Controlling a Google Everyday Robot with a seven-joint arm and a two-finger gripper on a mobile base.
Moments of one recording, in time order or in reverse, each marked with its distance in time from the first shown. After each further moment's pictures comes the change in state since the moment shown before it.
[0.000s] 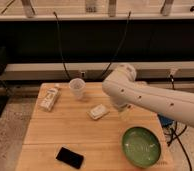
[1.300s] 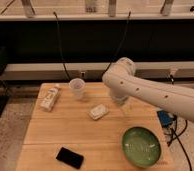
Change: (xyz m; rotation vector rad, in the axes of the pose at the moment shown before) arm 0.024 -0.024 0.013 -0.009 -0.013 -0.128
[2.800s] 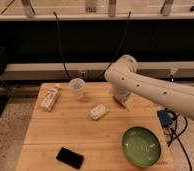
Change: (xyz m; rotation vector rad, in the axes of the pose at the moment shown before) arm 0.021 -0.008 0.009 -0.006 0.007 -0.161
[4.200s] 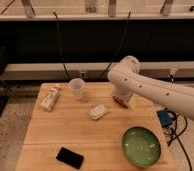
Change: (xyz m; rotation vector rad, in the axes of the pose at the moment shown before) arm 0.007 0.006 0.006 0.008 0.000 -0.113
